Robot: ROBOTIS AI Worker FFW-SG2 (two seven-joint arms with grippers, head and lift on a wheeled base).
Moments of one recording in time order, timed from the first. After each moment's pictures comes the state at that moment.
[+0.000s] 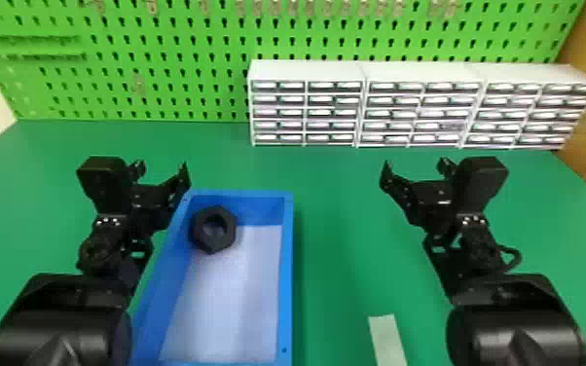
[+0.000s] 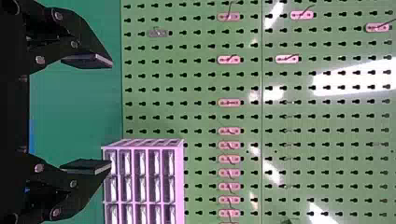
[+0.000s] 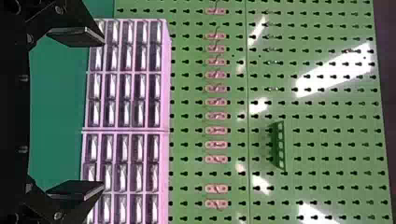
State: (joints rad) left arm -0.04 0.12 -0.01 -1.69 0.10 0.11 -0.02; right arm -0.11 -0.02 0.05 -1.60 -0.05 0.01 0.04
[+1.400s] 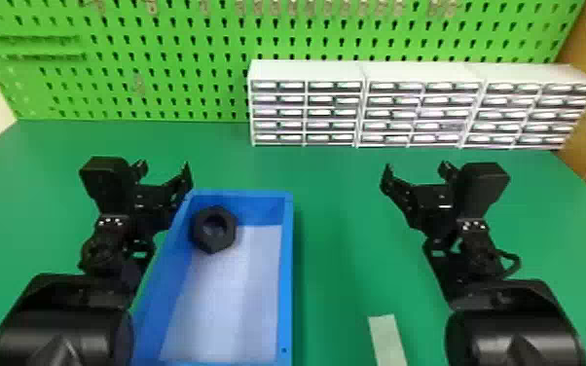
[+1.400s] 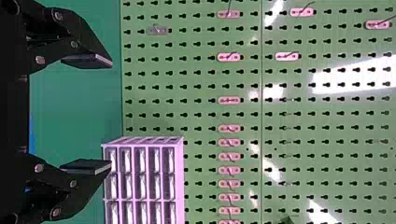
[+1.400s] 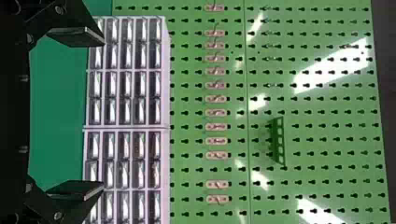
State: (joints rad) left arm -0.04 0.12 -0.01 -1.69 0.10 0.11 -0.02; right arm -0.10 -0.01 0.04 -1.59 -0.05 -0.01 0.04
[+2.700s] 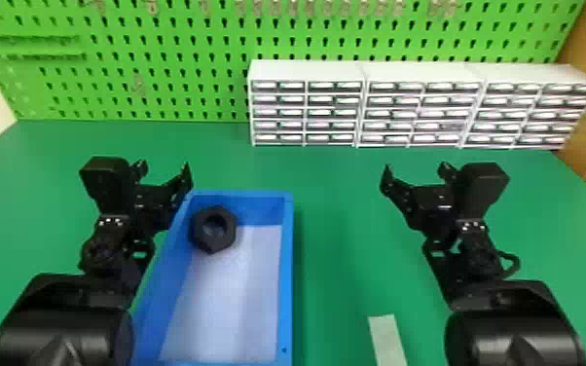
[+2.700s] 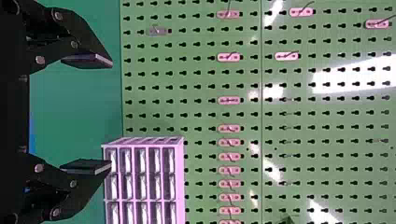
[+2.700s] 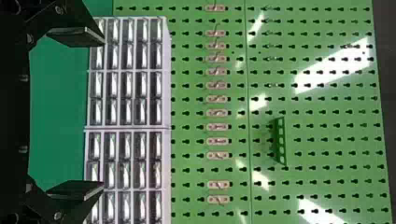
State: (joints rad) left arm -0.04 0.12 -0.01 -1.69 0.10 0.11 -0.02; right arm -0.09 -0.01 0.04 -1.59 -0.05 0.00 0.04
